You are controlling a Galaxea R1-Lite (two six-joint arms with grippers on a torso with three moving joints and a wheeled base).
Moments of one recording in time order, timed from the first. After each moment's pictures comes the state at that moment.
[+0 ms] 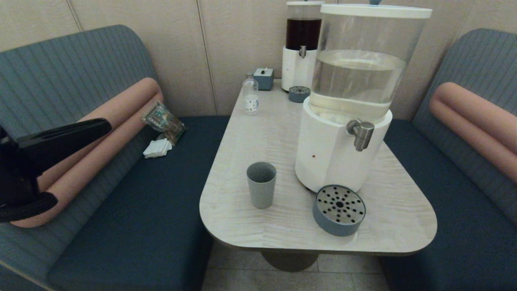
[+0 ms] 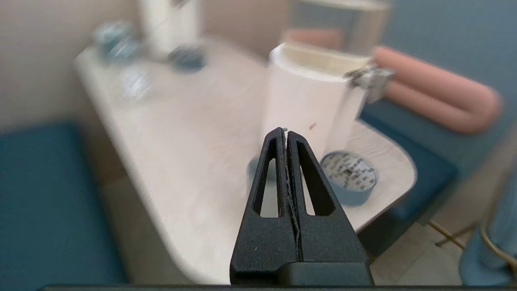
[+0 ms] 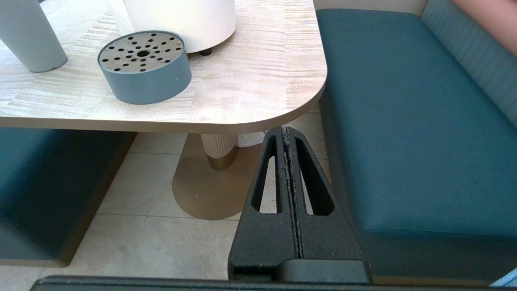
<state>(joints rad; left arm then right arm) -0.02 1.06 -0.57 -0.73 -0.67 -0.16 0.00 0.00 0.00 -0.01 -0.03 0.05</state>
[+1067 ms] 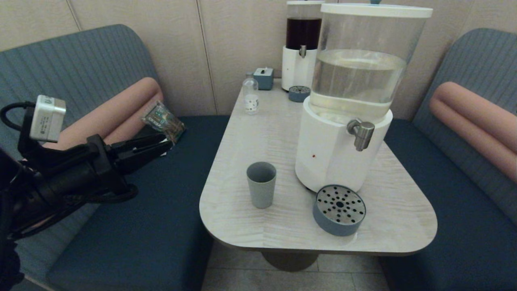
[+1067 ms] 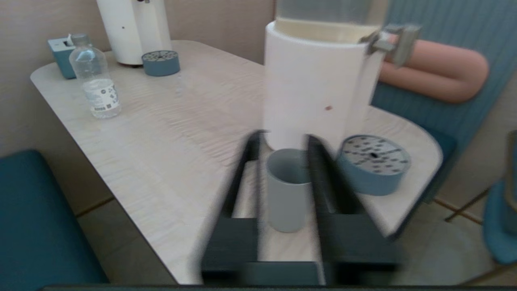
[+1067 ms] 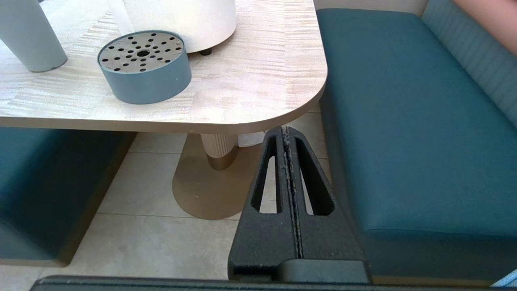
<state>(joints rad) 0.01 1.56 -0.45 -1.39 -0.82 -0.12 0.00 0.00 0.00 -0.01 -0.03 0.05</state>
